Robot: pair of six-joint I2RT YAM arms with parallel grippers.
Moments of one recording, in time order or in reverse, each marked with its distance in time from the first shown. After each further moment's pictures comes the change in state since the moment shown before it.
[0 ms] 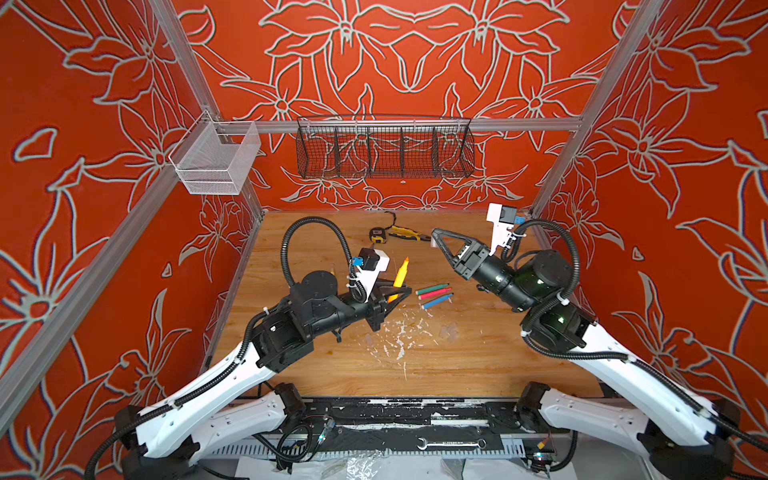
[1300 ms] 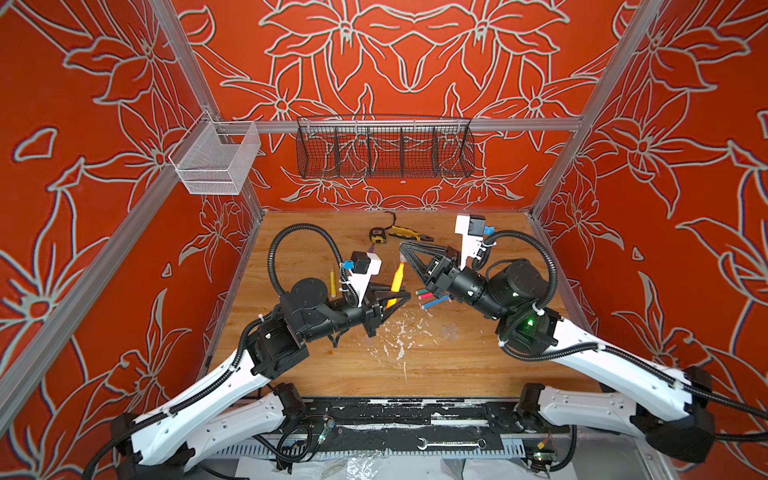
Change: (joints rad) left arm 0.000 -0.067 -0.063 0.084 0.062 -0.105; right arm 0.190 0.128 -0.005 0.182 0.021 -0.202
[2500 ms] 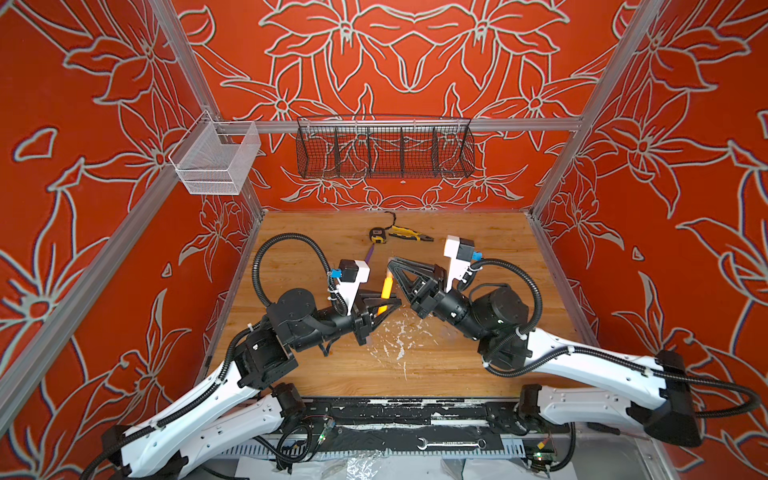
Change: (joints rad) left arm -0.005 -0.103 -0.057 -0.035 -0.035 -0.008; right arm 0.165 0.022 -0.192 0.309 0.166 -0.089
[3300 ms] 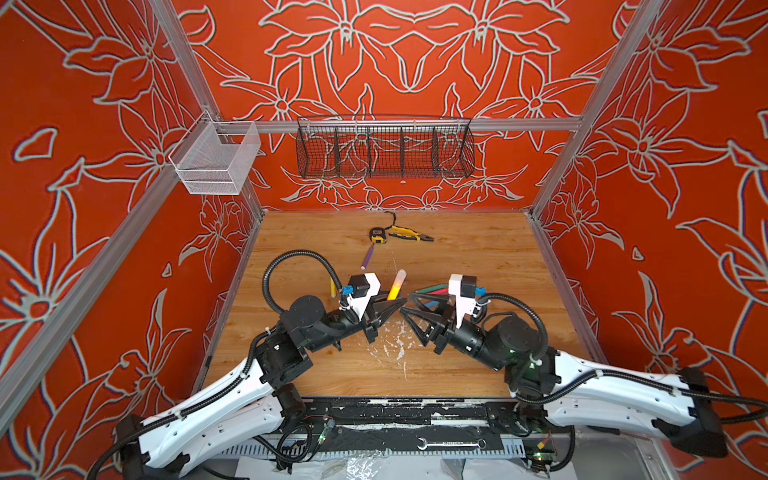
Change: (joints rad) left arm -0.001 0.034 -0.231 0.362 -0.068 0.385; right arm 0.063 -0.272 -0.220 -0.303 0.104 -0.114
